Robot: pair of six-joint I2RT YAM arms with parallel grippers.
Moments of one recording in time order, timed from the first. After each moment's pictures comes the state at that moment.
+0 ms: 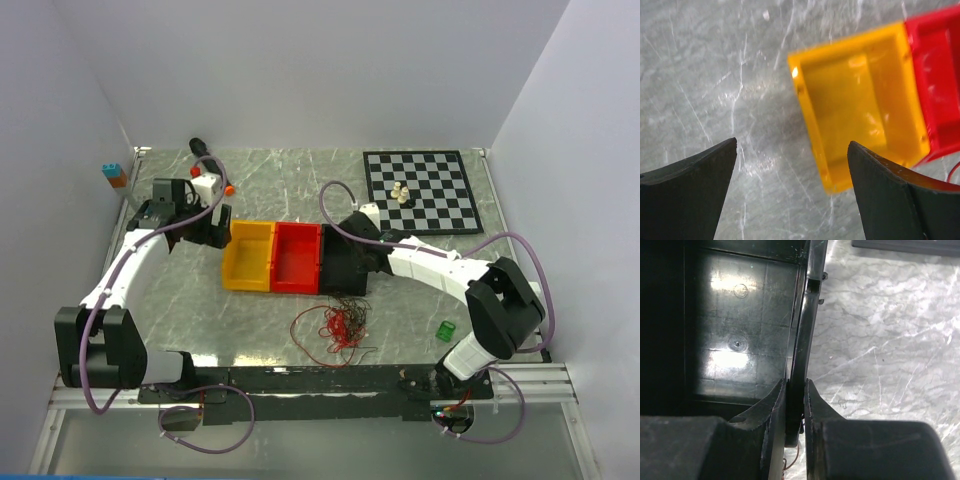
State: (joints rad) left arm -0.04 1.34 1.03 -0.51 0.26 0.16; right arm 0.70 1.55 1.00 -0.51 0.41 0.47
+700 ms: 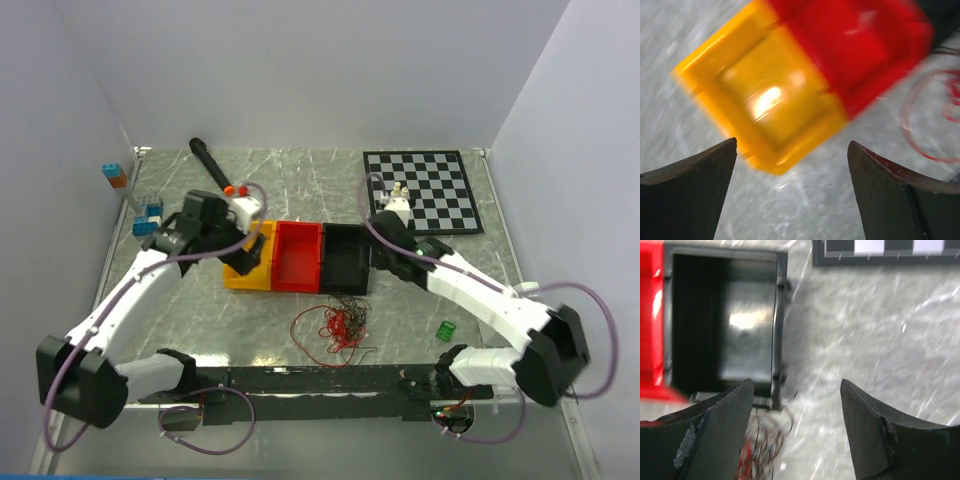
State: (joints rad) left arm -0.29 1.19 0.98 -0.62 0.28 0.29; right arm 0.68 1.28 0.97 -0.60 0.45 0.53
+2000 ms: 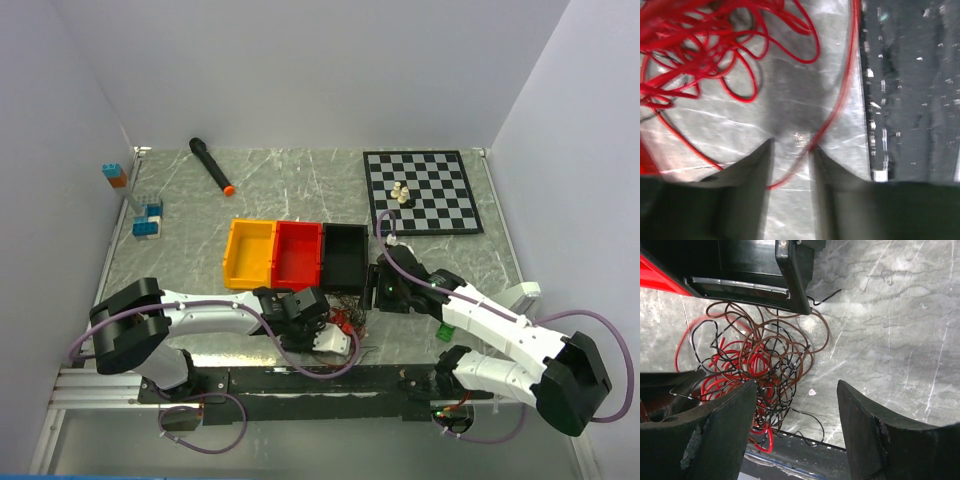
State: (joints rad) left arm -1.18 1.50 0.79 -0.45 0.16 0.59; right arm 0.70 1.04 0.65 -0.61 0.04 0.75
